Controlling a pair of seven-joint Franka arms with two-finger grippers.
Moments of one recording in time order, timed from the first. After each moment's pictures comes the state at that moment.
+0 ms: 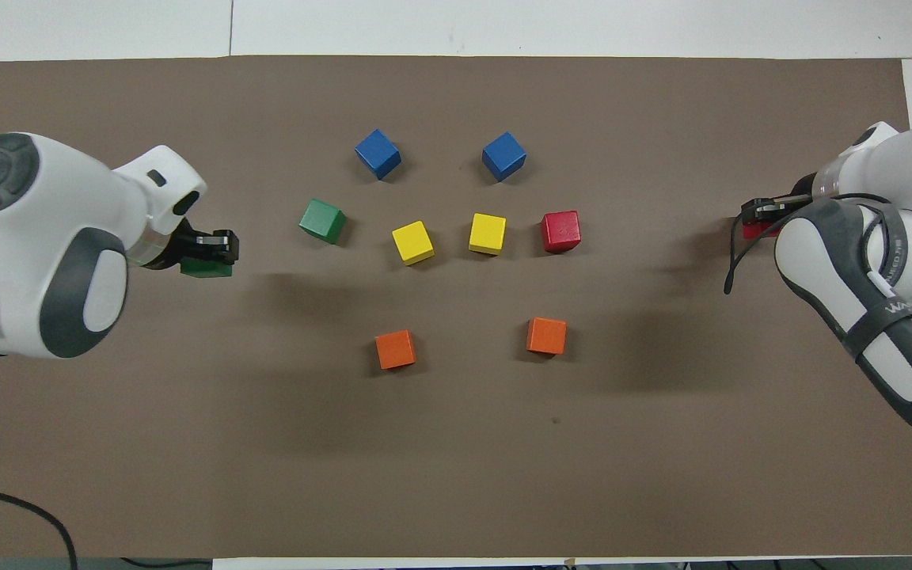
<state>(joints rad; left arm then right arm) -0.10 0.09 -0.06 -1.96 -0.03 2.05 -0.11 -0.18 0.37 0.07 -1.88 0.00 2.32 -0.15</state>
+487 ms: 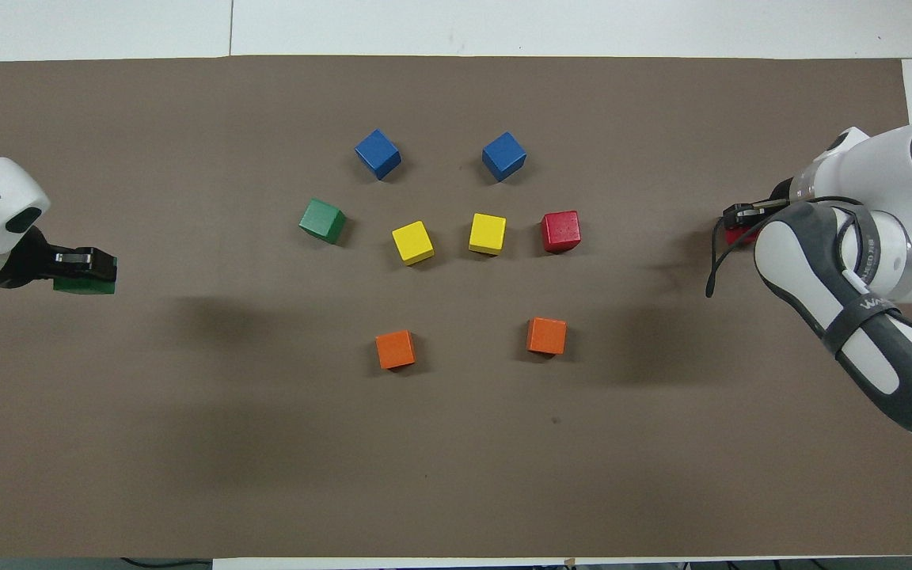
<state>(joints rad) 0.14 0.02 -0.05 -1.99 -0.03 1.99 0.19 -0.17 0.39 0.08 -1.88 0.00 2.33 -0.15</state>
